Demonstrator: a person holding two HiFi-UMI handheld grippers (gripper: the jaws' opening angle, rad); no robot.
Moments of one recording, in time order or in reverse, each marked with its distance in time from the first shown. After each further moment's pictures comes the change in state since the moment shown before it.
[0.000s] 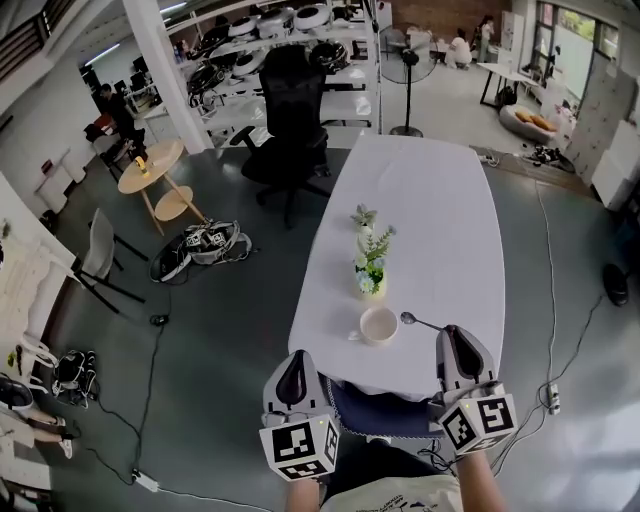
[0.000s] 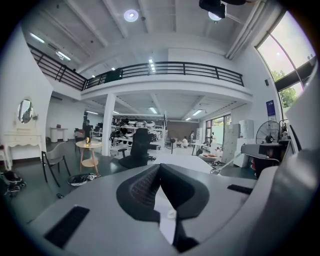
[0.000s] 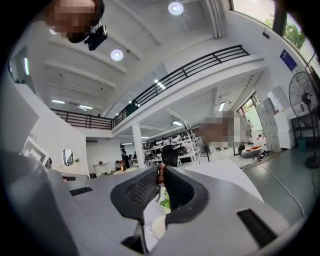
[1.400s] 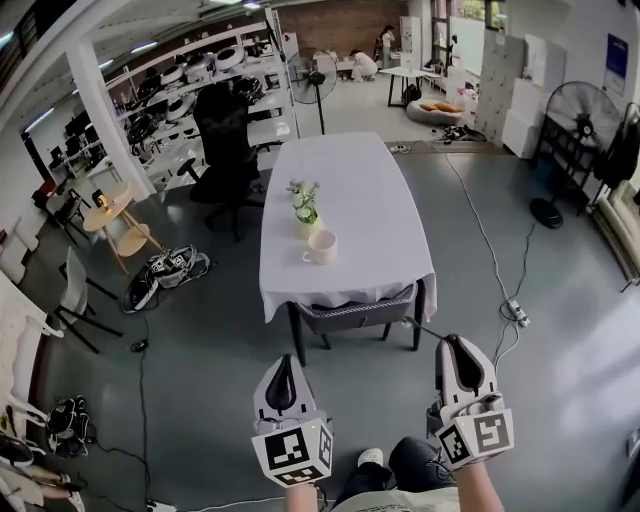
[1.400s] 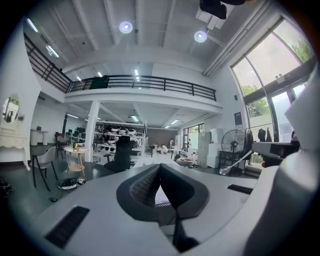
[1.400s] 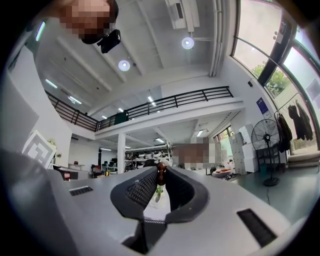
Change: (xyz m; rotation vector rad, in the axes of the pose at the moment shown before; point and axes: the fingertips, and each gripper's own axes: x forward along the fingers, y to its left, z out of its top) left arm -0.445 -0.006 -0.071 0.053 -0.097 -0.246; right arm -0.502 0.206 -0.027 -0.135 -0.200 -0.280
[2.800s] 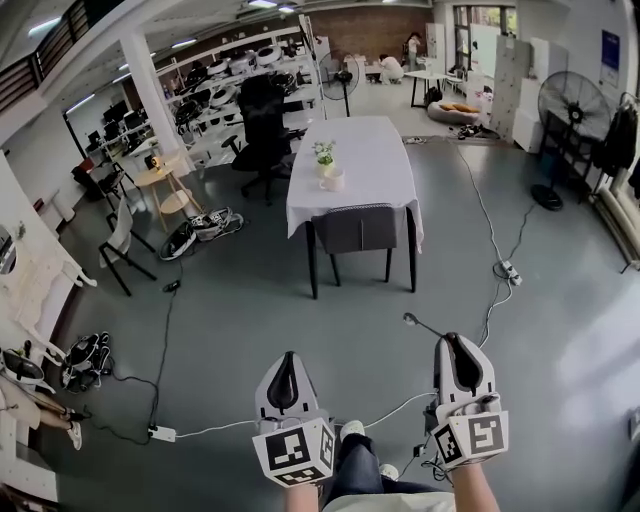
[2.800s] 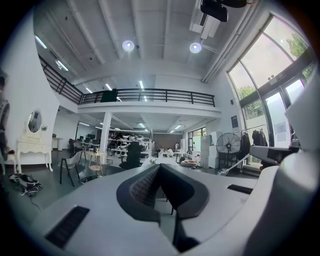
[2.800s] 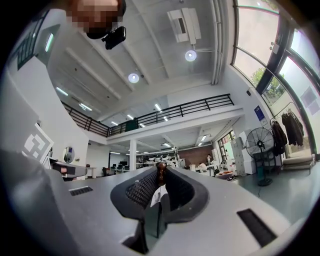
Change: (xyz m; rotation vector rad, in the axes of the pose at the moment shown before) left arm -0.592 -0.115 -0.054 0.015 -0.050 0.094; right arm -0.567 0.105 0.060 -0.011 -0.040 0.075
